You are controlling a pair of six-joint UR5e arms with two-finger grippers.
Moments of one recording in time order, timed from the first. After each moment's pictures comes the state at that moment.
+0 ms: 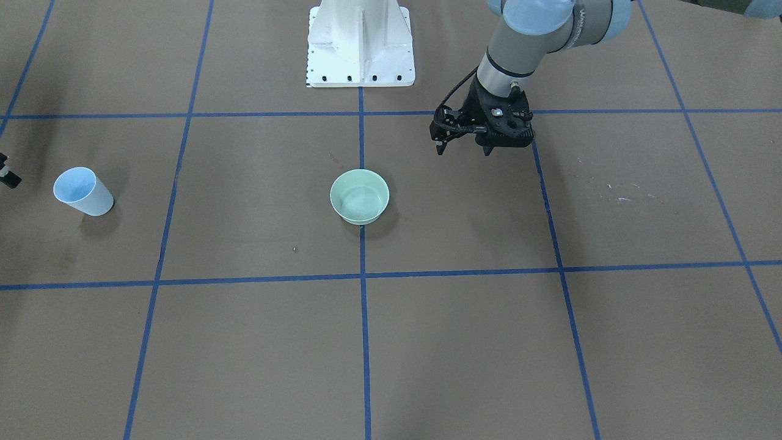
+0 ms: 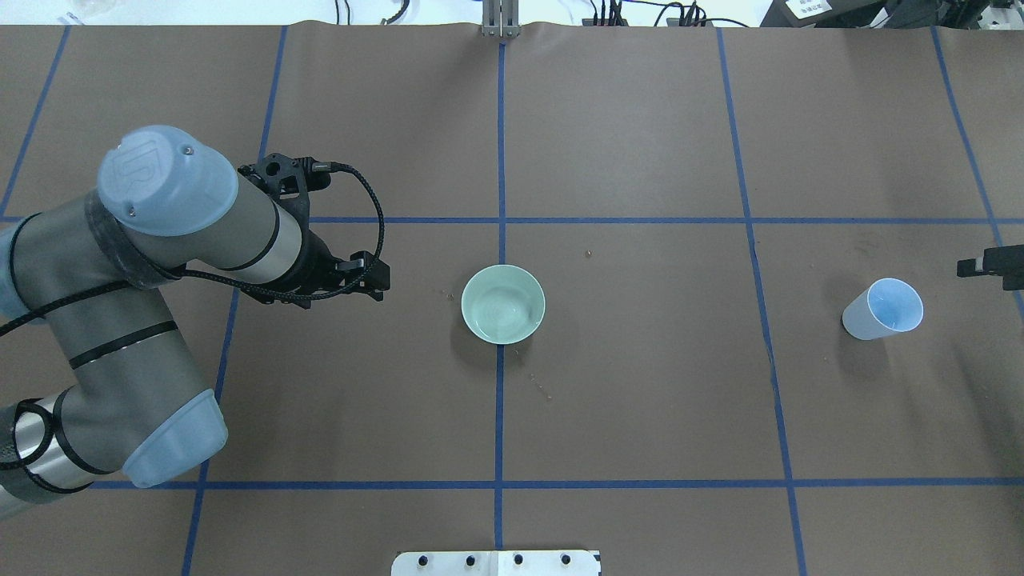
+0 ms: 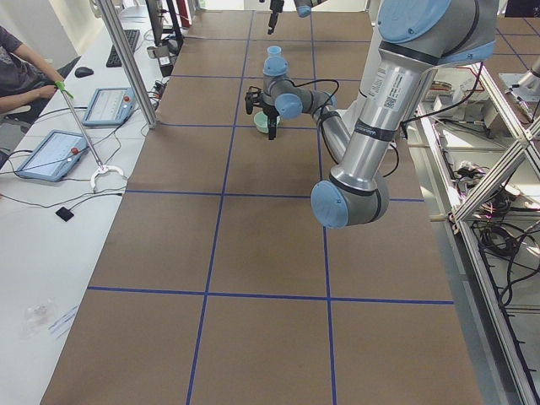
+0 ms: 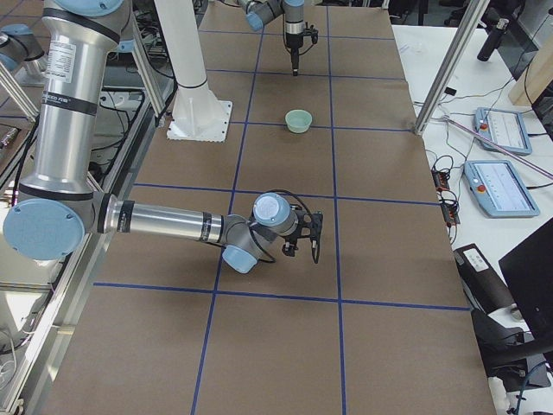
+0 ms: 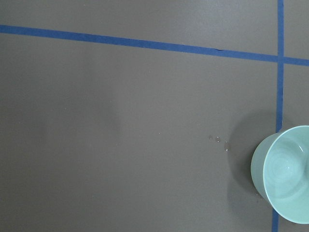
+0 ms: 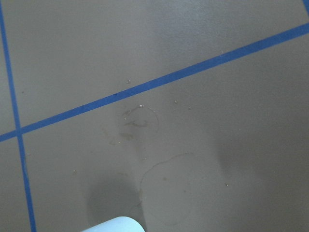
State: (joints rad) left arm -0.63 -2.02 -1.95 -1.62 -1.99 -1.24; right arm 1.20 -1.78 1.58 -0.45 2.35 0.99
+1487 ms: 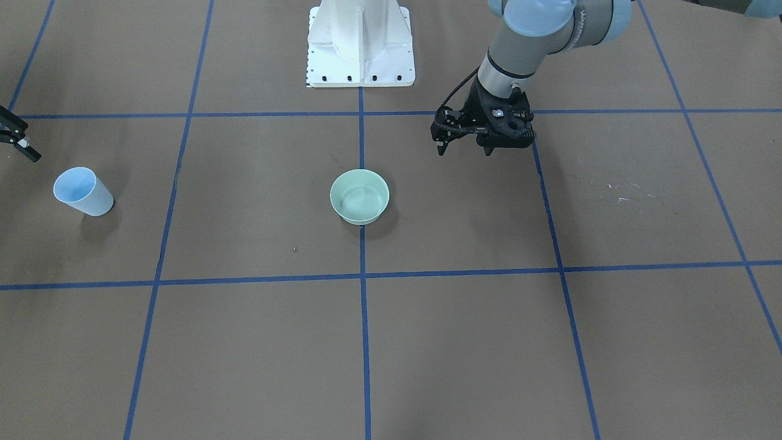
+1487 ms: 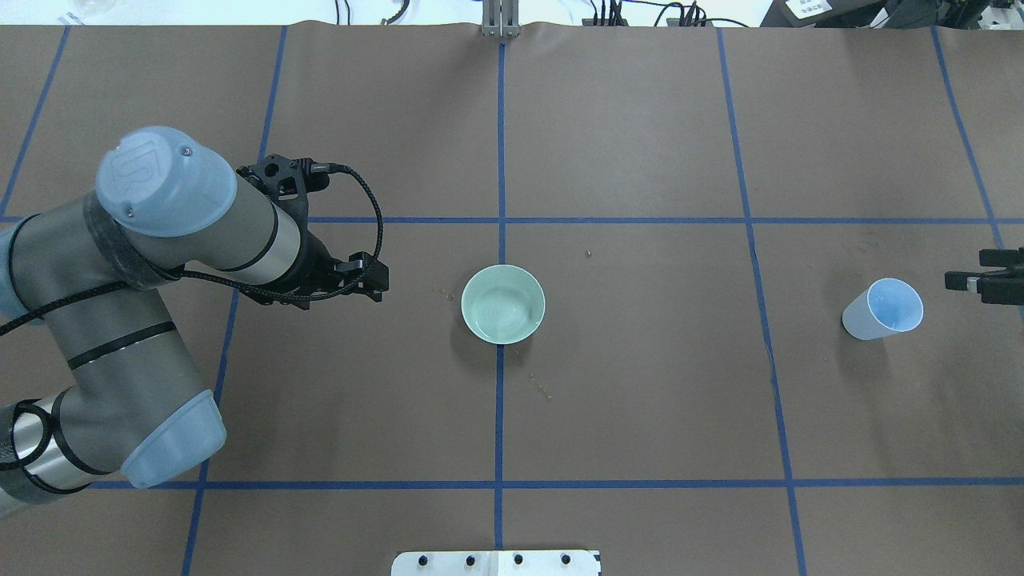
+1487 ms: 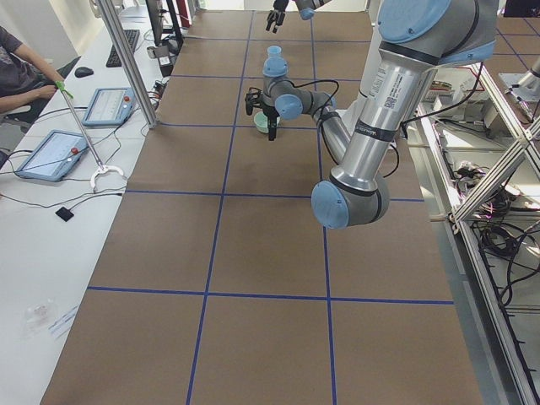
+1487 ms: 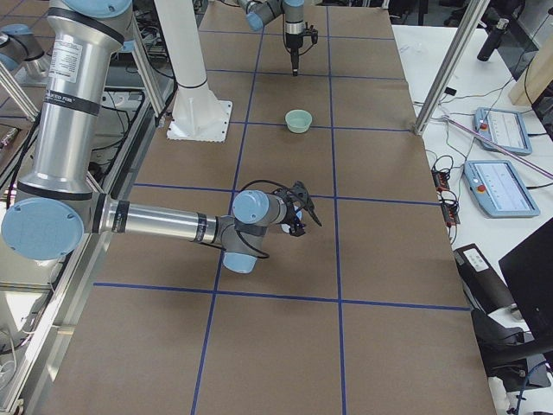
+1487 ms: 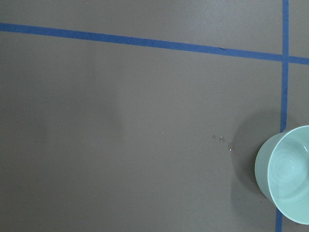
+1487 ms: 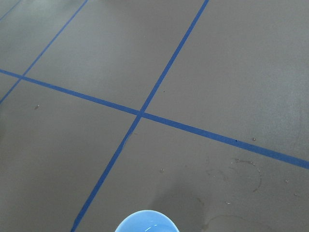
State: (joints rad) left arm -0.63 -2.01 -1.96 -1.62 -1.99 -1.24; right arm 1.12 -1.81 1.58 -0.08 2.24 0.76
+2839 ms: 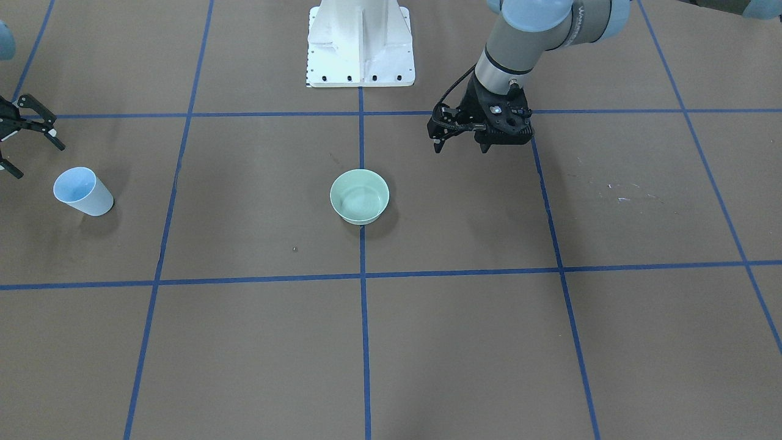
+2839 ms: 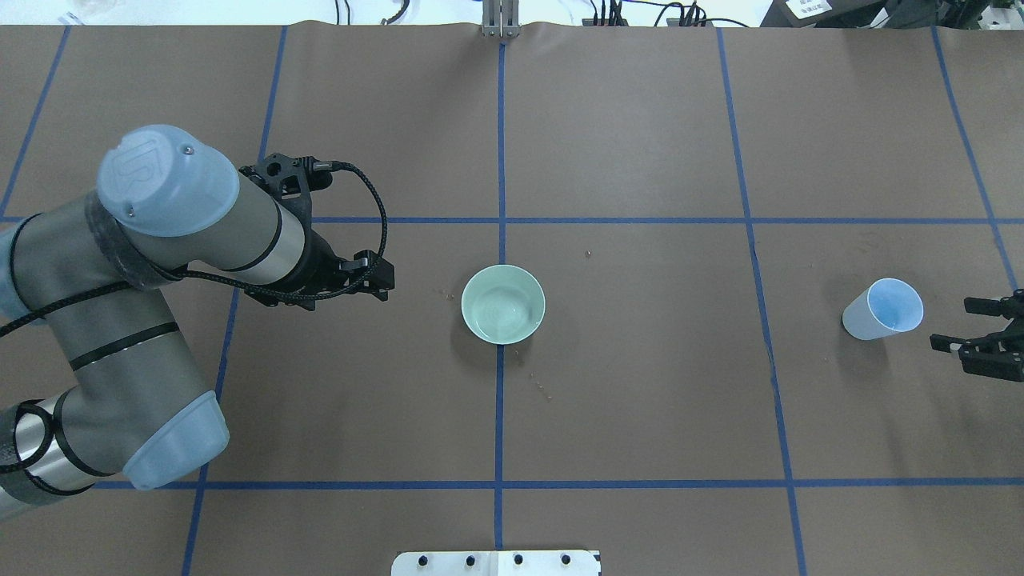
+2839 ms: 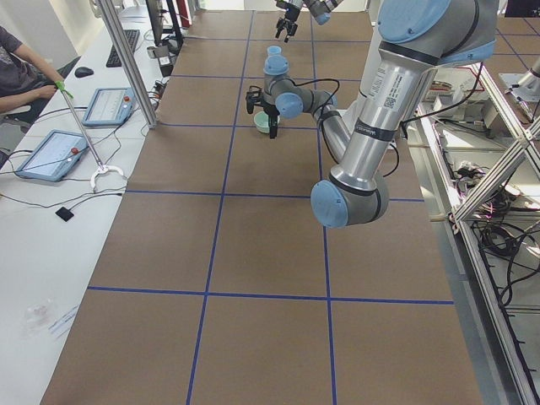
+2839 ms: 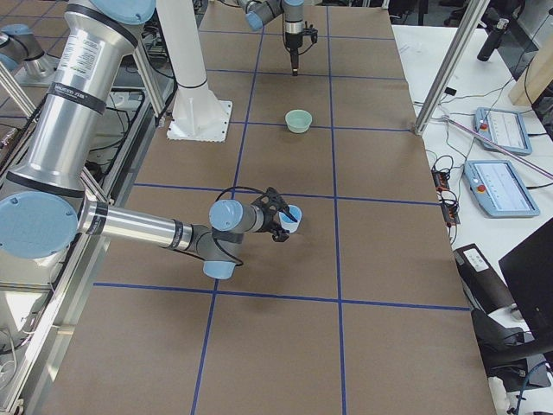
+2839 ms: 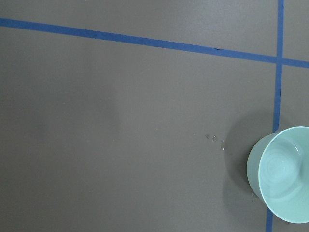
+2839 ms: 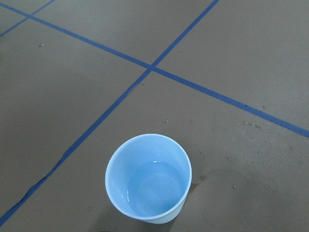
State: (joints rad) left arm -0.62 -2.02 -1.96 -1.62 -1.99 -1.27; right arm 0.89 -1.92 1.57 0.06 1.98 0.58
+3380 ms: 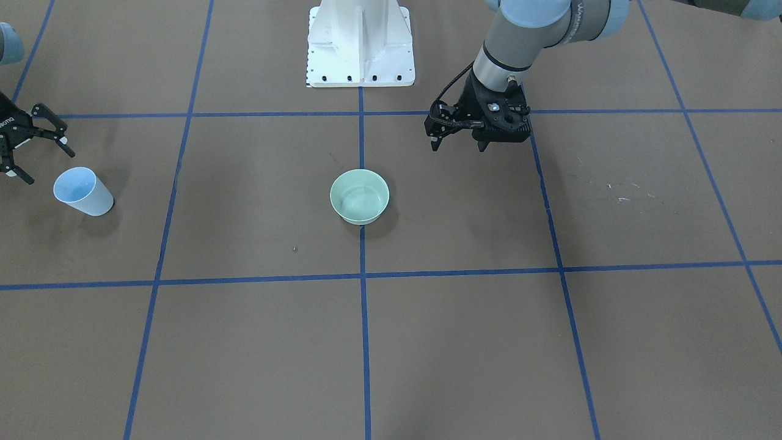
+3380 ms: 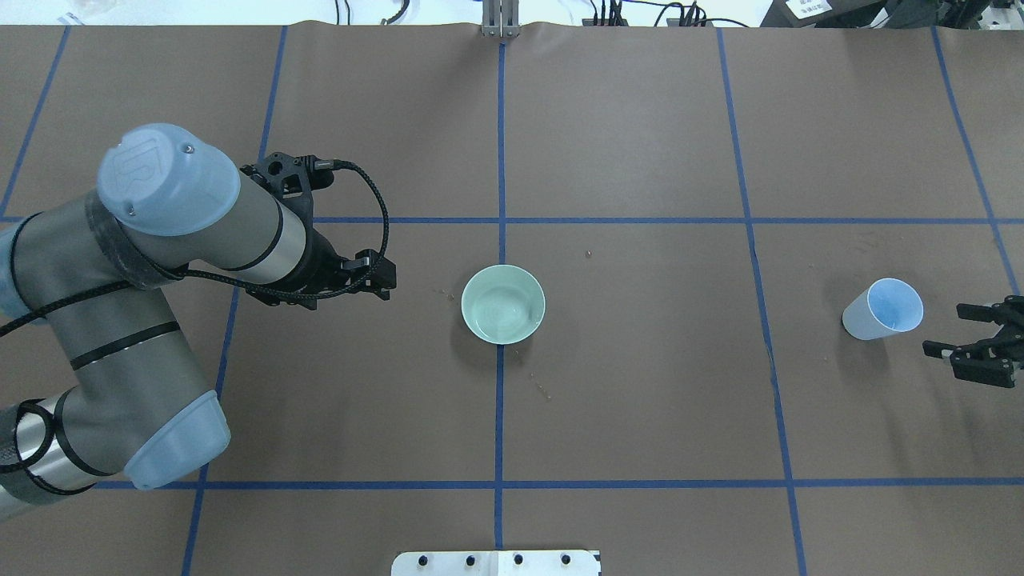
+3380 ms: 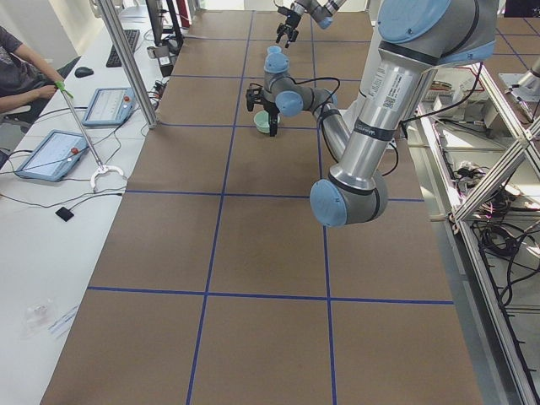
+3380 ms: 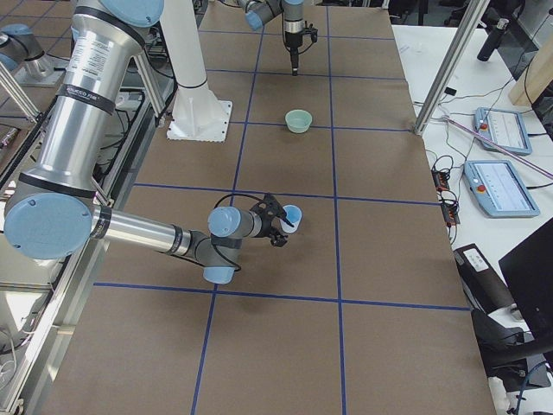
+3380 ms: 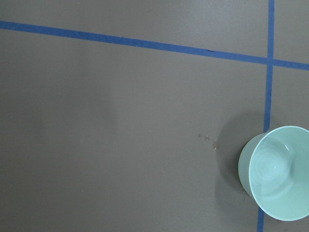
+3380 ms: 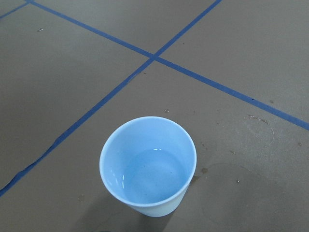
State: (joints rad) left arm -0.62 -2.03 -1.97 -1.62 -1.99 -1.27; right arm 0.82 -1.90 1.50 0.13 1.89 0.60
